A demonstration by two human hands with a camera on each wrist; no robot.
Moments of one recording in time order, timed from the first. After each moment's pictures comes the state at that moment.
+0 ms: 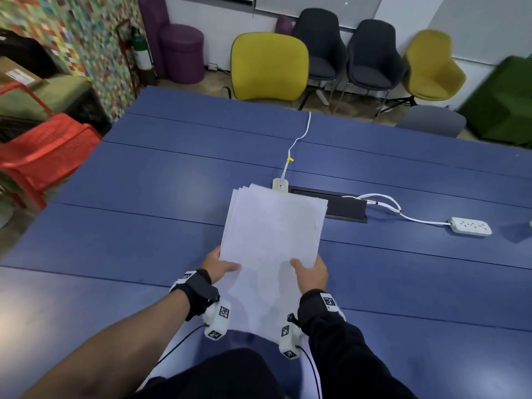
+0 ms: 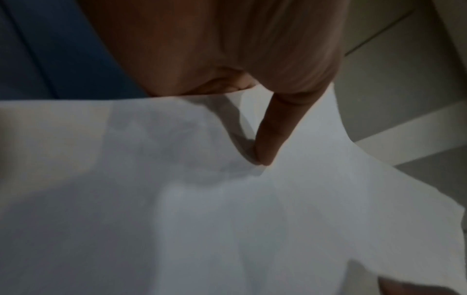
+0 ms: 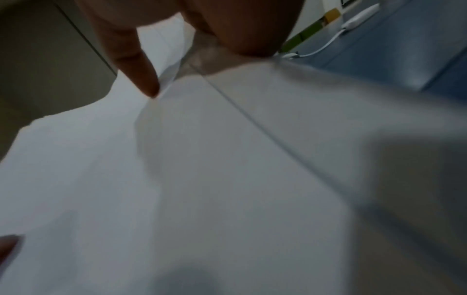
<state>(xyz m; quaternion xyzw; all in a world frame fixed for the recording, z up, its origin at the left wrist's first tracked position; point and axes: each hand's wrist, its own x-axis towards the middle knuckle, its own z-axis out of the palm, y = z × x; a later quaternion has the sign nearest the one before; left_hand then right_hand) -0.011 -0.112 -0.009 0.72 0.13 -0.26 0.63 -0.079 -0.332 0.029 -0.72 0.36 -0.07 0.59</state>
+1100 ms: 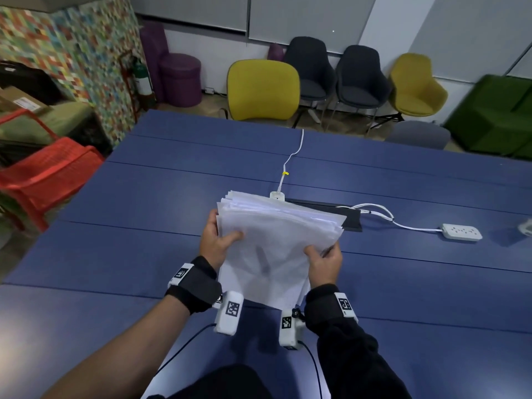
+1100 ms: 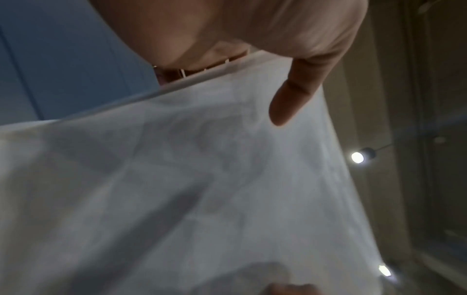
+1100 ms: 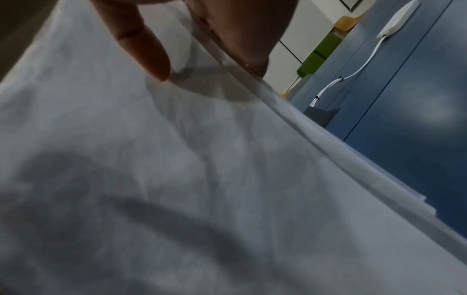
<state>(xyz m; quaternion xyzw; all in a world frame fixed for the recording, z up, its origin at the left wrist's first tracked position) -0.016 -0.127 0.122 0.62 -0.02 -0.02 0.78 -0.075 -0.333 0.094 -0.63 0.23 -0.26 0.70</state>
